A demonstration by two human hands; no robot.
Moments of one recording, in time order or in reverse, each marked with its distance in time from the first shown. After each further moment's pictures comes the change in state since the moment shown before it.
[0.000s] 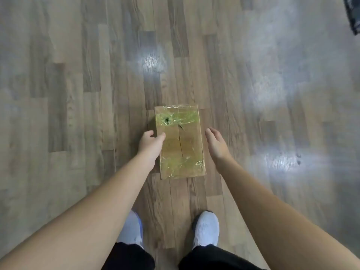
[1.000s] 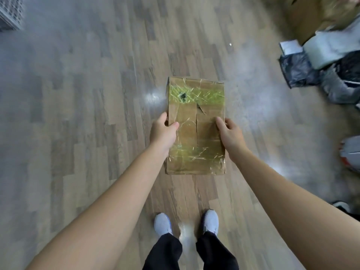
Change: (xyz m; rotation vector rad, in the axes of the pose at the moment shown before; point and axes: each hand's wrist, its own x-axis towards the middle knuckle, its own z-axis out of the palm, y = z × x) left_hand -0.323 0.269 -0.188 0.024 -0.019 0.426; right_hand -0.271 -0.322 -0.059 -0.062 0.219 -0.259
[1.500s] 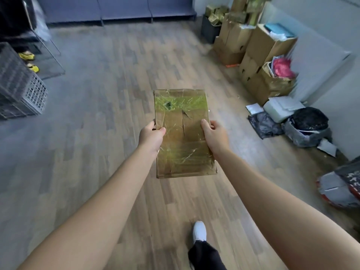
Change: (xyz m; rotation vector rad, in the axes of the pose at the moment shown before) left_hand -0.043 0.224 -0.097 -0.168 0.013 0.203; right_hand -0.044 -0.248 -0.061 0.103 0.179 -0.223
